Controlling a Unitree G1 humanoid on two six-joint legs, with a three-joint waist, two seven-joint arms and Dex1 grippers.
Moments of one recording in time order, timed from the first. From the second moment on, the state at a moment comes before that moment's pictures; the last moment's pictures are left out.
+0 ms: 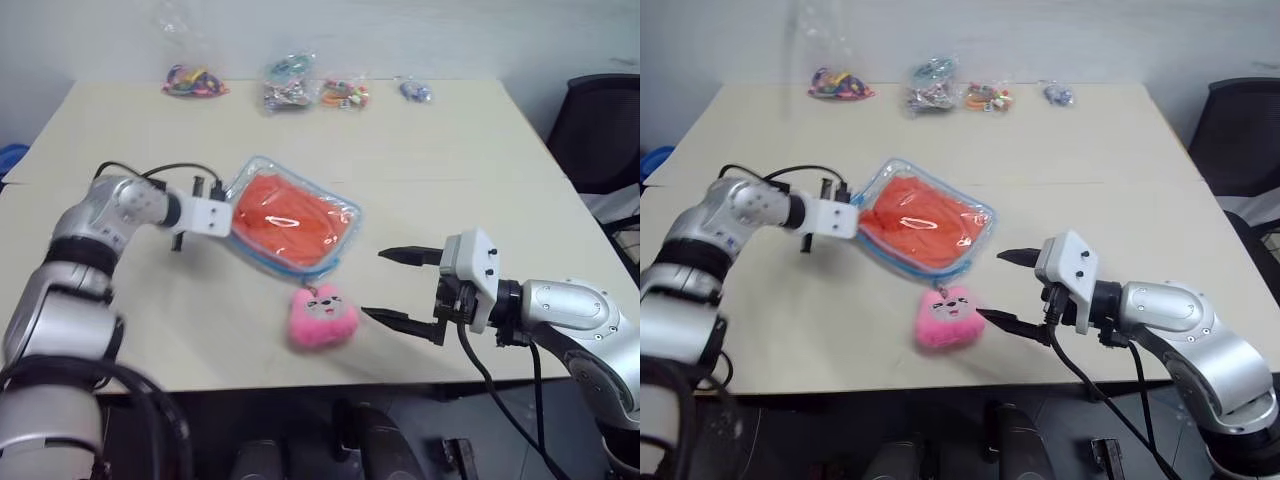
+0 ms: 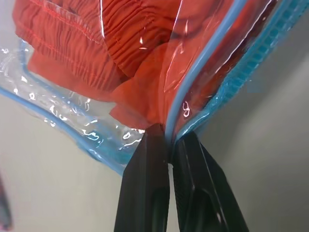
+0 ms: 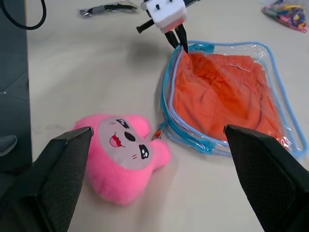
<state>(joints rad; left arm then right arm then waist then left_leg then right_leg) -0.99 0.84 -0.35 0.82 0.43 -0.47 -0.93 -0.27 -0.79 -0.04 -0.67 0.64 0.66 0.82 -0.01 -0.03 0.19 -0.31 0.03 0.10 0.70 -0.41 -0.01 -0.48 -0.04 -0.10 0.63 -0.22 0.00</state>
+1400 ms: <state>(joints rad) -0.26 0.78 -0.11 -0.58 0.39 1.15 -0.72 -0.34 -0.76 0.08 -0.55 0.58 0.59 0.97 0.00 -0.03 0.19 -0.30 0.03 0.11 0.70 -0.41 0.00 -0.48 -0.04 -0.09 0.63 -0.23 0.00</state>
